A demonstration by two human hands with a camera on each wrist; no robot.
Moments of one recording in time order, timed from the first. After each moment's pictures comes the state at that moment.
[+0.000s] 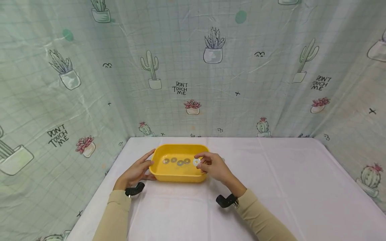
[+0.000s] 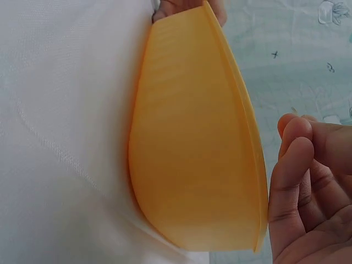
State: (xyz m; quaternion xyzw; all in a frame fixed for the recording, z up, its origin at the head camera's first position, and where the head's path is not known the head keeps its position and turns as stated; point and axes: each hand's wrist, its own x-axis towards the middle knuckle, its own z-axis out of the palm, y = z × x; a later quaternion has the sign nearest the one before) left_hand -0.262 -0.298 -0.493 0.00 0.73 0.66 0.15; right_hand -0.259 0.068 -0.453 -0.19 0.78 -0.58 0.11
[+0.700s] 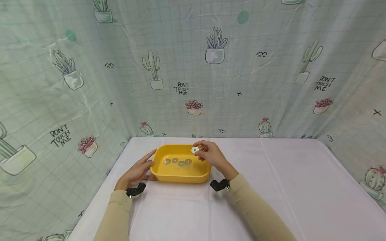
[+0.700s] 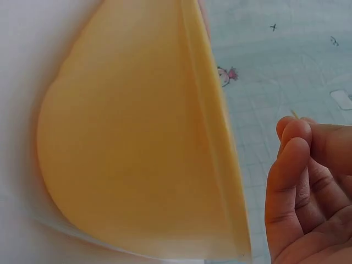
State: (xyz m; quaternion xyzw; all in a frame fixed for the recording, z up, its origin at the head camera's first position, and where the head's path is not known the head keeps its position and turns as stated) left_hand -0.260 -0.297 -0.492 -0.01 0.73 0.67 0.15; right_hand -0.305 0.047 -0.443 -0.16 0.79 -0.58 0.10
